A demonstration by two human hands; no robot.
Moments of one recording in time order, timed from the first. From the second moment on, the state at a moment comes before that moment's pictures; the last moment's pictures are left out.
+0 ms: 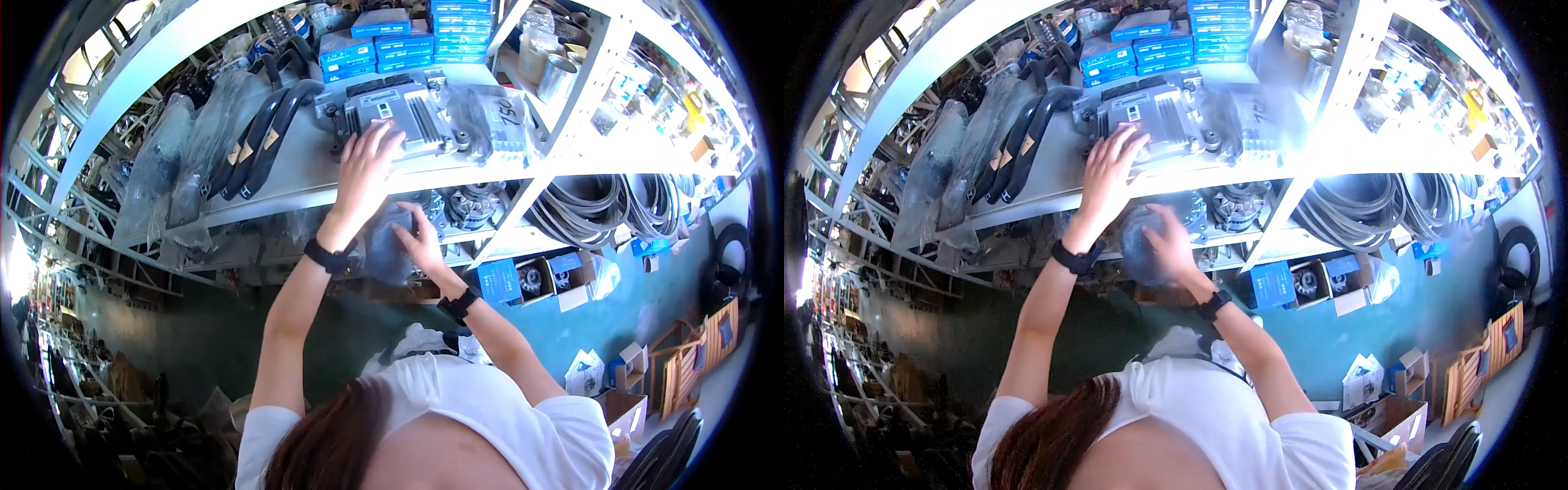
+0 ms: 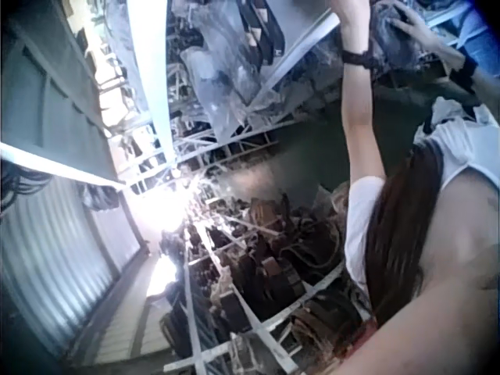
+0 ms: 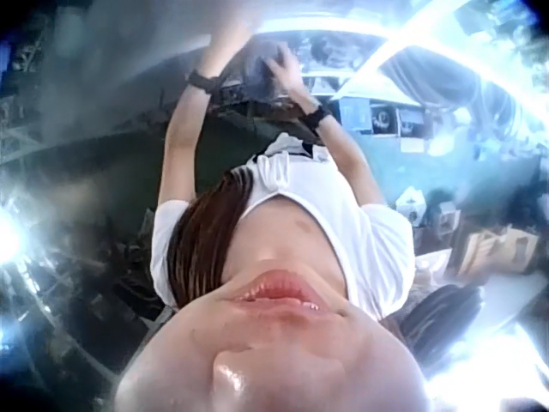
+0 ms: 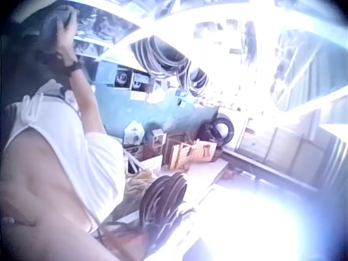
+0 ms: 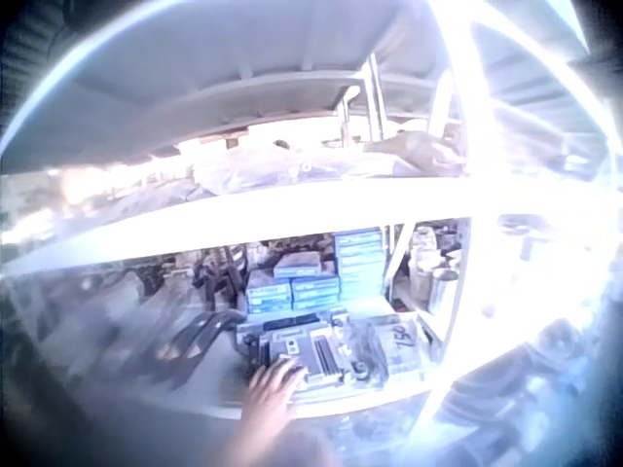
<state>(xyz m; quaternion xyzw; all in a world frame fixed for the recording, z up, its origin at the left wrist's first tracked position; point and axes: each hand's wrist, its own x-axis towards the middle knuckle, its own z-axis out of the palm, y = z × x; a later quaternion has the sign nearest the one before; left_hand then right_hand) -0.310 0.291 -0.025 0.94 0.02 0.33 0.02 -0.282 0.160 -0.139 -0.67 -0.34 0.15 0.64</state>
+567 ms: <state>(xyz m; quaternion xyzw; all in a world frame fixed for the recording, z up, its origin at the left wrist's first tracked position) -0.251 0.362 0.059 0.94 -0.05 0.34 -0.06 -0.274 0.125 -0.135 -0.72 -0.33 0.10 0.61</state>
